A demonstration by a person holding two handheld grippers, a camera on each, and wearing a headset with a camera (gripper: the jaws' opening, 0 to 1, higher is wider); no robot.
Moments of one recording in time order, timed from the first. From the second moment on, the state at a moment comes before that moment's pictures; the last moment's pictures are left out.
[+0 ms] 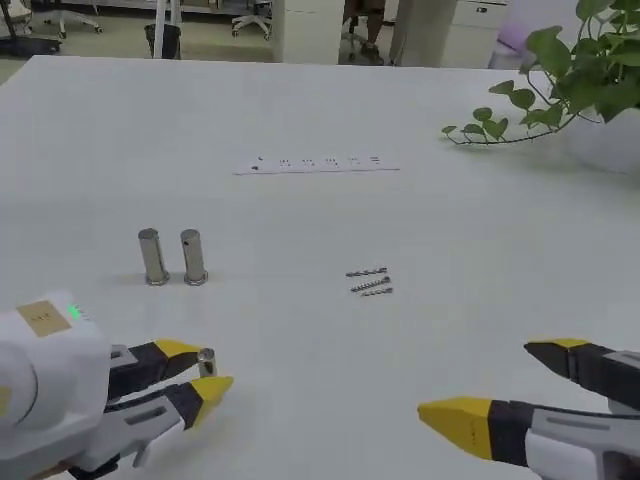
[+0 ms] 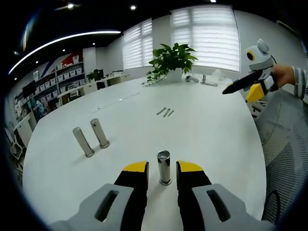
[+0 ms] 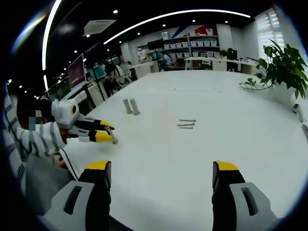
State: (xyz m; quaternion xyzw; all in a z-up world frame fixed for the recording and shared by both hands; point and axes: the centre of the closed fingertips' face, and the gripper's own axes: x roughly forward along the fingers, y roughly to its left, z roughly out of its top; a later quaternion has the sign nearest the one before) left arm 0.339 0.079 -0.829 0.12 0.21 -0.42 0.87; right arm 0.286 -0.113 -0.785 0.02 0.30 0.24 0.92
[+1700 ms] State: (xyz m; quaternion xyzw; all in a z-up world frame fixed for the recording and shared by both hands) left arm 0.295 0.110 -0.808 0.03 0.23 -0.39 0.89; right arm 0.326 -0.115 -0.805 -0.15 0.38 0.35 0.84
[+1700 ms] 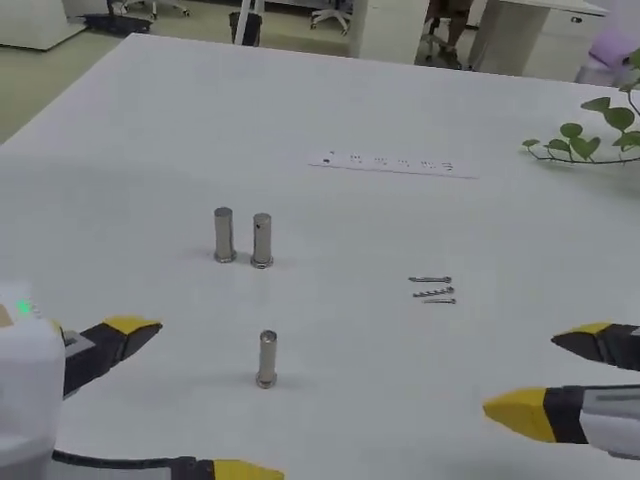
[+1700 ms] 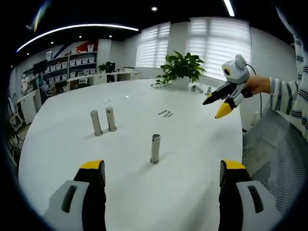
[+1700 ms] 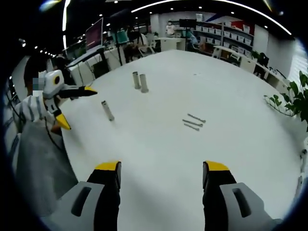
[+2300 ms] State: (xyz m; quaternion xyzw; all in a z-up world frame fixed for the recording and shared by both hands) left arm 0.297 0.101 -0.811 -0.01 0.23 -0.38 0.89; right arm 0.393 -0.085 -0.827 -0.33 0.39 0.46 0.72
